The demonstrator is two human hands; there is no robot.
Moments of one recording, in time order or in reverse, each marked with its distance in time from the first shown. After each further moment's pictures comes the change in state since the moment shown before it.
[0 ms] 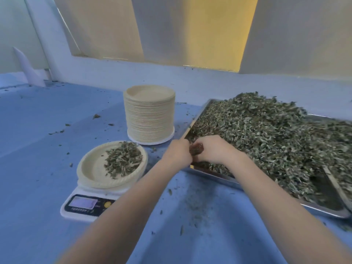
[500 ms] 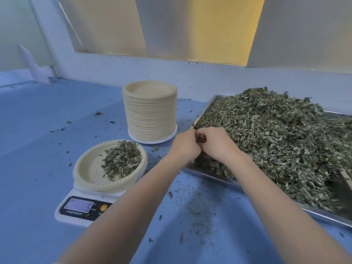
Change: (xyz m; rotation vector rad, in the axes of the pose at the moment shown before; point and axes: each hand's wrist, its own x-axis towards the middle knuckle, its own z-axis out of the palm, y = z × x) left_hand 0.018 0.014 -0.002 -0.251 0.024 -0.040; right_hand 0.018 0.006 0.004 0.116 0.254 -0.060
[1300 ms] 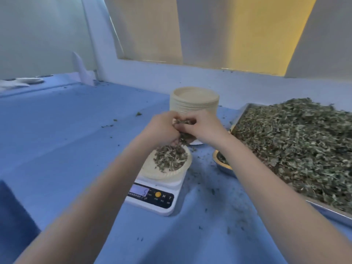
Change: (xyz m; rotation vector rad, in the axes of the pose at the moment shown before) left_hand -0.081 -0.069 -0.138 -0.098 0.166 -0.111; right_hand 0.011 -0.145 0.003 0.499 -0.033 -0.232
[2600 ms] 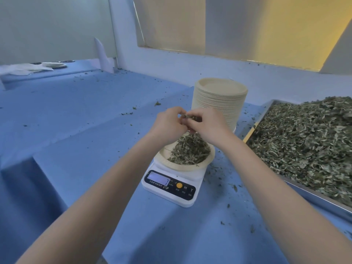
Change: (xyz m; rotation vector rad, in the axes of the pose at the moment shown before) left_hand -0.007 -0.049 -0.012 -0.067 0.160 0.011; right_hand 0.015 -0.005 0.054 0.015 0.014 -0.044
